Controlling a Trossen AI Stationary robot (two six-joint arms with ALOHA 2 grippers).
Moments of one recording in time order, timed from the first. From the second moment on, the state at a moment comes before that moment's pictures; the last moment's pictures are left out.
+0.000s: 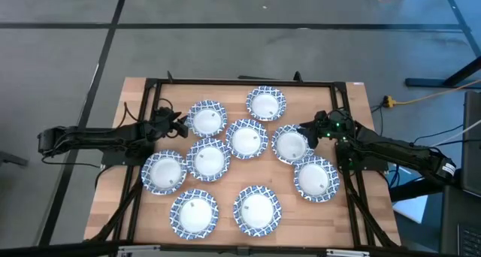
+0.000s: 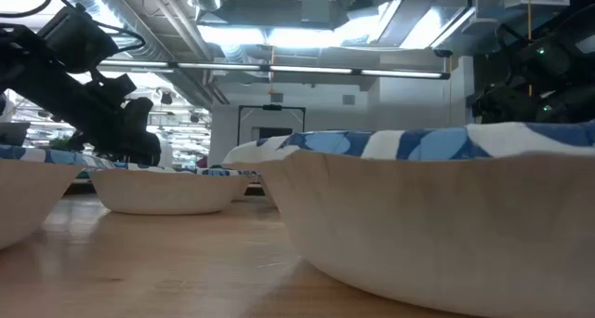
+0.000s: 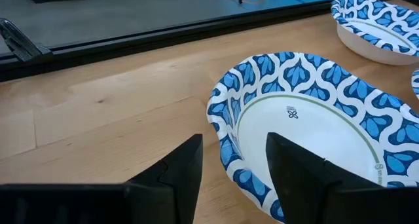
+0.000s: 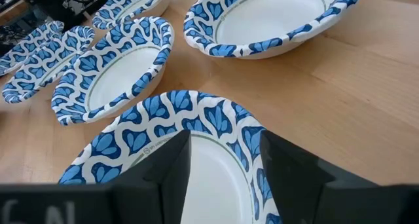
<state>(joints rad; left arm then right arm) 0.29 0.60 0.04 0.01 -0.60 -0.51 -0.61 0.53 0.01 0.05 -0.23 0.34</state>
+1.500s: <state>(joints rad) 0.29 0.59 0.04 0.02 -0.60 -0.51 -0.61 0.53 0.01 0.57 -0.20 0.54</state>
